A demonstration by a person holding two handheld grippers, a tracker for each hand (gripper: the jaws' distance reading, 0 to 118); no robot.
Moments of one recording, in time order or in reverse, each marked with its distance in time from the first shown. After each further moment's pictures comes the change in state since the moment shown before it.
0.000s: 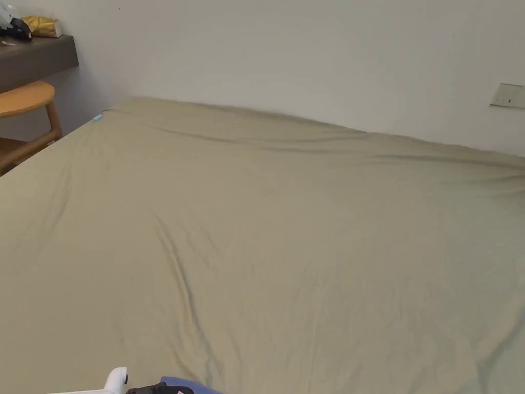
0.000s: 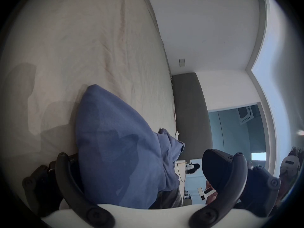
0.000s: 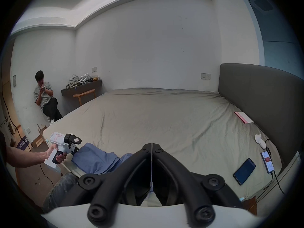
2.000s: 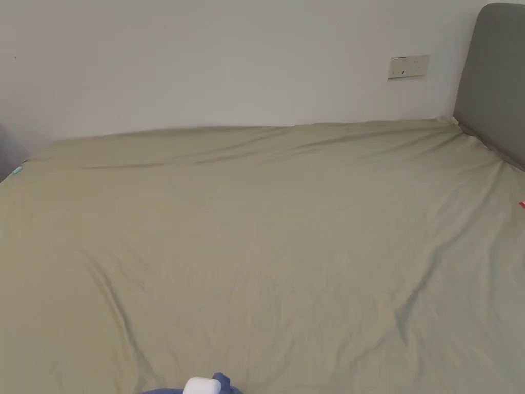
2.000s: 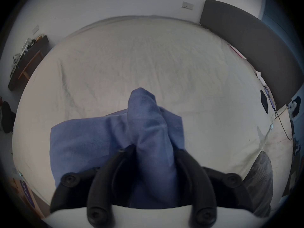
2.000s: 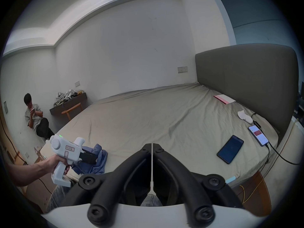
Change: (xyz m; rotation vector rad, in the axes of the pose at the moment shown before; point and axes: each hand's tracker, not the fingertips) left arm 0.157 -0.103 -0.197 -0.082 0.953 -0.748; right arm 0.076 -0.048 0.055 0.025 -0.117 -0.206
